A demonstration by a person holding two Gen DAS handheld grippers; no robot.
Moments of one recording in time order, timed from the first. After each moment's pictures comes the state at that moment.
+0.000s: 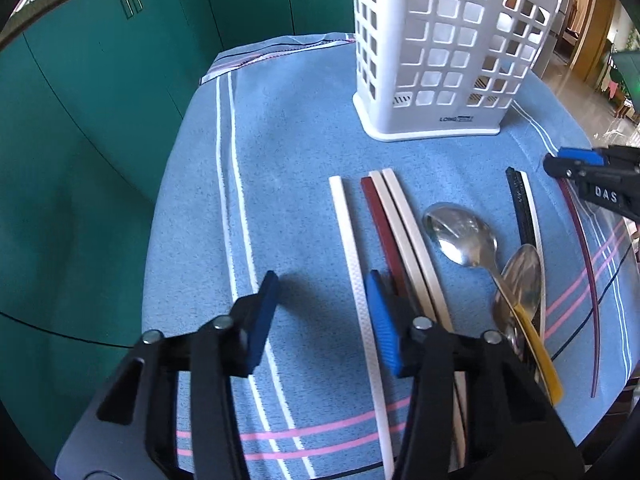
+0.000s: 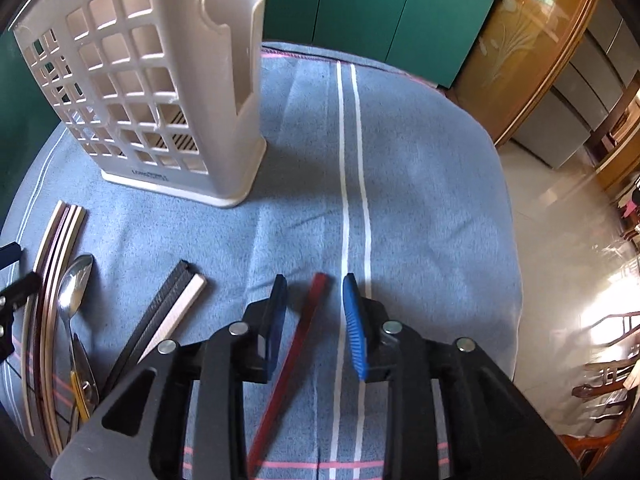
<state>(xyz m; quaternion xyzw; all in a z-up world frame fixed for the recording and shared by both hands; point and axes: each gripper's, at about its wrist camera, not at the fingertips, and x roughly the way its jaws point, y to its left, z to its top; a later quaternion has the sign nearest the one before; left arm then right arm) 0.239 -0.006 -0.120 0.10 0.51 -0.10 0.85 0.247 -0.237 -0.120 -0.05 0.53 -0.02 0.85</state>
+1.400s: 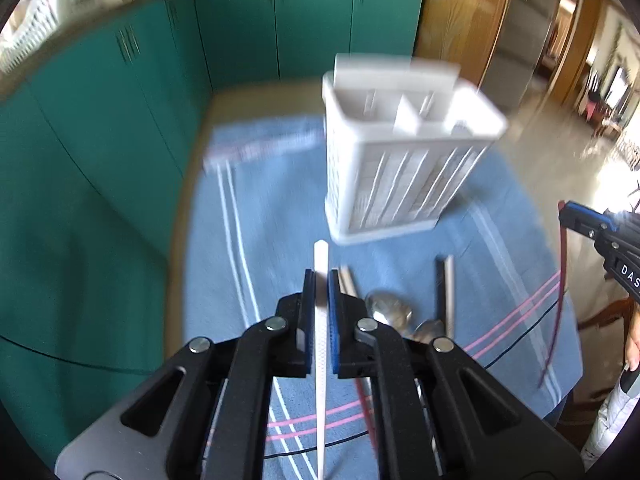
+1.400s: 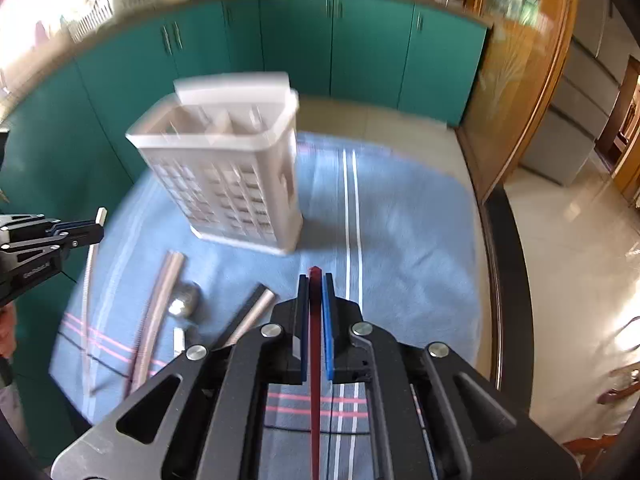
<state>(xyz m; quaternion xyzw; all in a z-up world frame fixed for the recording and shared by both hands) 0.251 -0.007 0.007 0.07 0.44 -0.14 0.88 0.182 -0.252 0.009 0.00 0.42 0.03 0.91</state>
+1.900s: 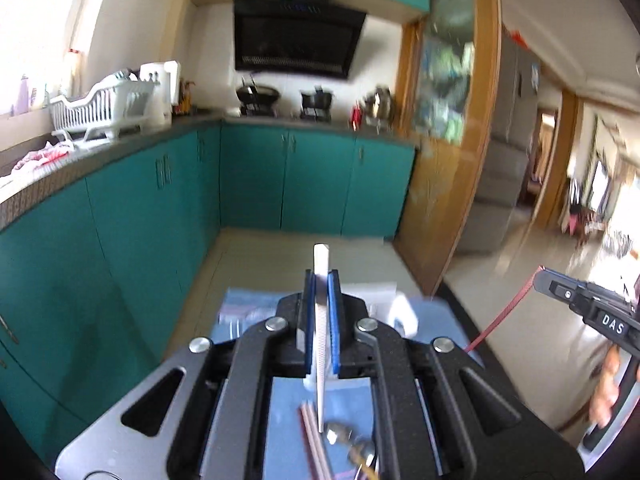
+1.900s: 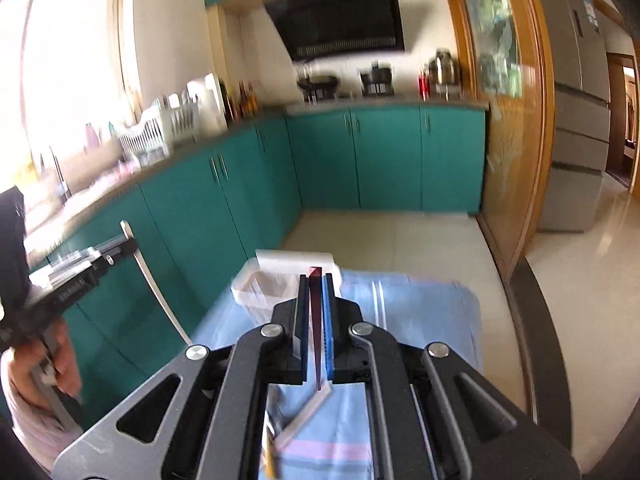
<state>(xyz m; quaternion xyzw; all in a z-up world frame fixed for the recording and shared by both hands) 0.200 0.003 0.158 -0.04 0.20 -0.14 0.97 0.136 -0.255 0.152 0.07 0.23 0.09 0.97</state>
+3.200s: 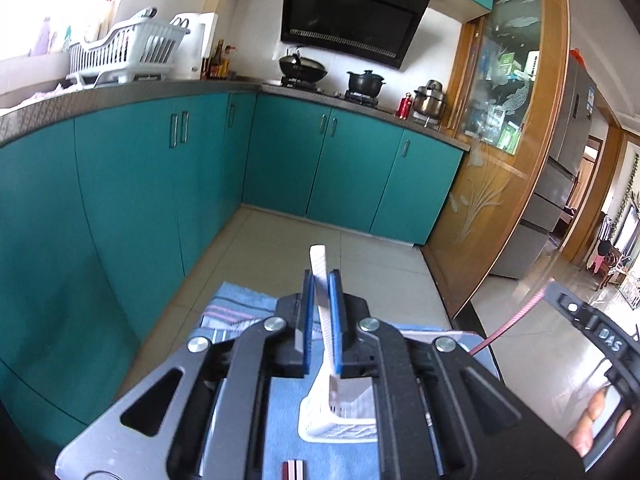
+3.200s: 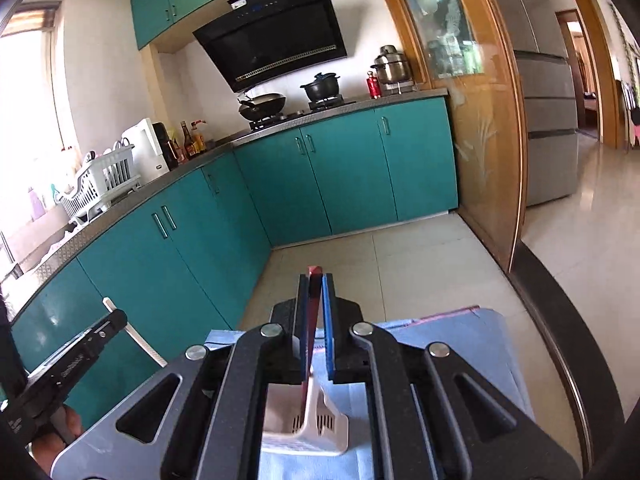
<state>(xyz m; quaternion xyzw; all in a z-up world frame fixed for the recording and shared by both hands) 0.321 -0.025 0.067 -0.10 0.25 -0.08 0.96 0.255 -0.272 0.072 0.16 0.23 0.00 0.96</state>
